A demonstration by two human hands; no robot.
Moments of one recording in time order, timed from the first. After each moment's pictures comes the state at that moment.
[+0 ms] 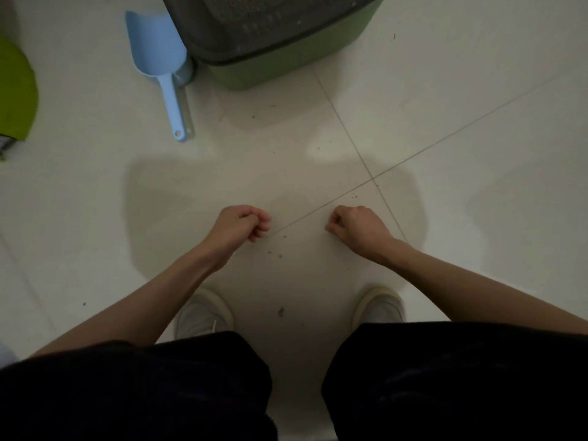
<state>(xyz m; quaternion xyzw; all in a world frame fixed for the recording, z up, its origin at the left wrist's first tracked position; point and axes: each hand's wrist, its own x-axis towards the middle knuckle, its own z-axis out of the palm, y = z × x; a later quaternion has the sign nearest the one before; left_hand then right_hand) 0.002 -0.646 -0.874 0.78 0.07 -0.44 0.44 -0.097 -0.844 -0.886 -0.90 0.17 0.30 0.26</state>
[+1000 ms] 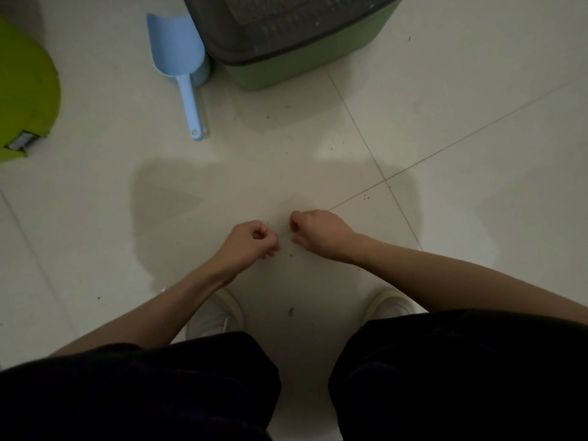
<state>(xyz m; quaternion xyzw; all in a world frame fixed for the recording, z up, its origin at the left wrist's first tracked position) -0.019 -0.627 -0.875 0.81 0.01 -0.43 0.40 -0.061 -0.787 -0.892 -0.92 -0.01 0.31 0.24</state>
